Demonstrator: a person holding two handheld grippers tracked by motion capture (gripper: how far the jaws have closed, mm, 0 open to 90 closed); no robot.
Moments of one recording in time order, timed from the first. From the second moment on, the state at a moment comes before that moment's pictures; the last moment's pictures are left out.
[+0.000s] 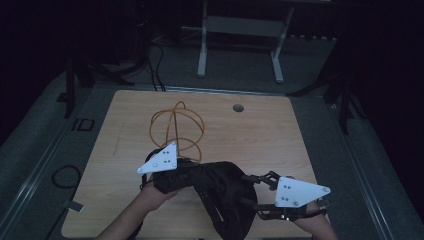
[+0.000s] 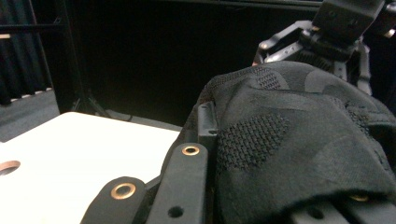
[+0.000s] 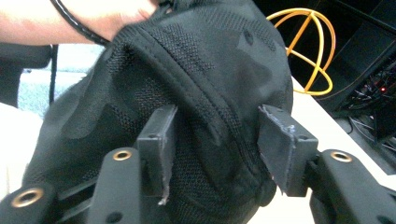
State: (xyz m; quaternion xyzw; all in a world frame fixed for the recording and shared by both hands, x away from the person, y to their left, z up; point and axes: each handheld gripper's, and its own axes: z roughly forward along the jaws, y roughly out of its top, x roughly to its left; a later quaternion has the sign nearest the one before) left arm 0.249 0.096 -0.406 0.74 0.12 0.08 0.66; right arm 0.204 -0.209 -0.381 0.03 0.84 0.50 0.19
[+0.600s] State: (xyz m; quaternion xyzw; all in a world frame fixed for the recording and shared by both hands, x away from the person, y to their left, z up) left arm 0.253 0.091 -0.407 0.76 0.14 0.11 0.63; right arm 0.207 -0.216 -0.385 0.05 0.83 0.51 0.21
